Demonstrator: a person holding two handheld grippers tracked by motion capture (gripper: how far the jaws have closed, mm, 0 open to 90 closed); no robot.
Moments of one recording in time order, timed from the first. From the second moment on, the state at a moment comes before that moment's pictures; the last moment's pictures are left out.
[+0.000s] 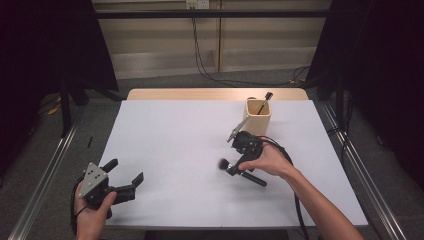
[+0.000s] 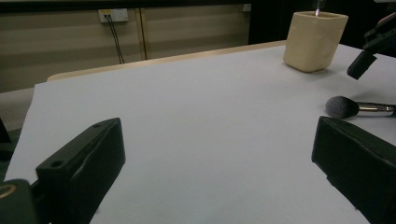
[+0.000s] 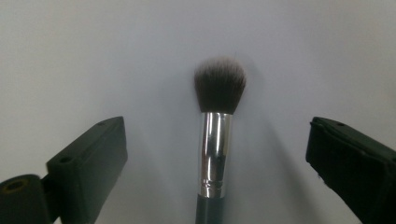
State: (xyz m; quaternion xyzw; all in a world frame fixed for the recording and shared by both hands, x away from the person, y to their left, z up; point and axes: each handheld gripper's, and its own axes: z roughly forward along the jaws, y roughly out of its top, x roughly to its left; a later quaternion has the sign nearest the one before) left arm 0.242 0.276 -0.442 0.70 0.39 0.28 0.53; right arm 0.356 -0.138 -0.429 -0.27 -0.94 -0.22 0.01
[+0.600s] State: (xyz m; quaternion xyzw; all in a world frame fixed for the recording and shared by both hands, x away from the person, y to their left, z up) left arm 0.242 0.276 -0.443 0.71 0.39 0.27 0.53; right arm 0.361 -0.128 -0.442 -0.25 -0.95 -0.15 0.04
